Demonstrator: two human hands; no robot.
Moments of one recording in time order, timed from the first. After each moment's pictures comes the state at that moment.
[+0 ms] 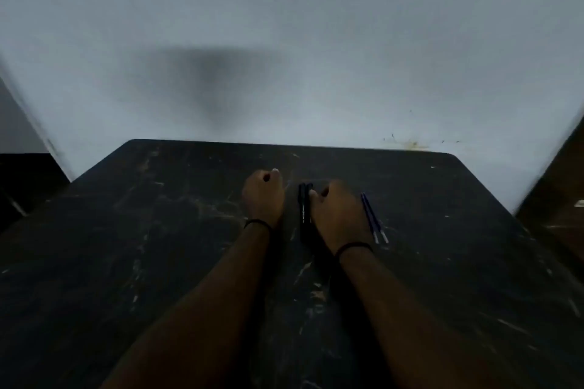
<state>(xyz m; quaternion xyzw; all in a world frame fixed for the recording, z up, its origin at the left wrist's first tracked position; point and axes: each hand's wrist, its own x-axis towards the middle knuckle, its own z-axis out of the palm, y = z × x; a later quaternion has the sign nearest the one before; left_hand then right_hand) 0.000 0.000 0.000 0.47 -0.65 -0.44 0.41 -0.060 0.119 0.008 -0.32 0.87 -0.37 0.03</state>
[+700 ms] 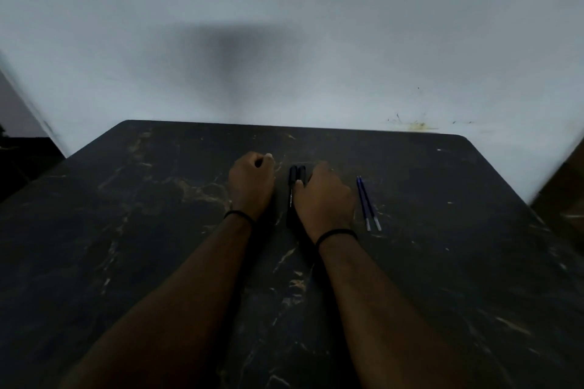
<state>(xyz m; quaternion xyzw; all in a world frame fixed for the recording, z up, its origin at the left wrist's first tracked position) -0.004 0.000 -0.011 0.46 -0.69 -0.36 0.42 -0.067 0.107 -0.005 -0.33 0.88 -0.33 -0.03</state>
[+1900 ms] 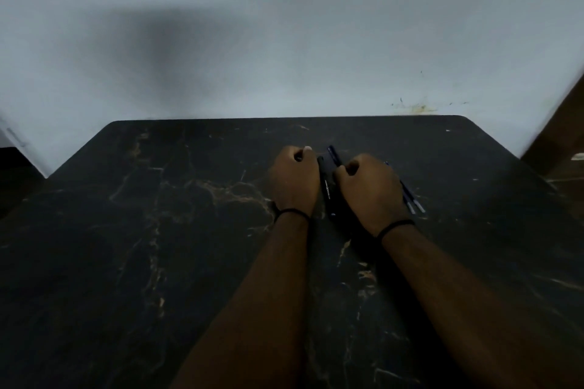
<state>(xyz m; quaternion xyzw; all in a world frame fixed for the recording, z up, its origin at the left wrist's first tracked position) -0.006 0.003 -0.017 0.41 -0.69 -0.43 0.42 -0.061 0.105 -0.004 -0.27 0.90 -0.33 -0.05</state>
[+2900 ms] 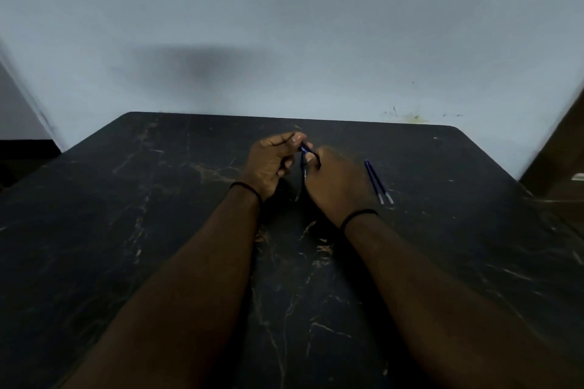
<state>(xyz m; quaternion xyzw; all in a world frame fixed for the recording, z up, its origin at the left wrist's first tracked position) 0.016 -0.002 -0.009 0.14 -0.59 -0.71 0.35 -0.039 0.132 0.005 -0.42 0.85 -0.31 -0.09</state>
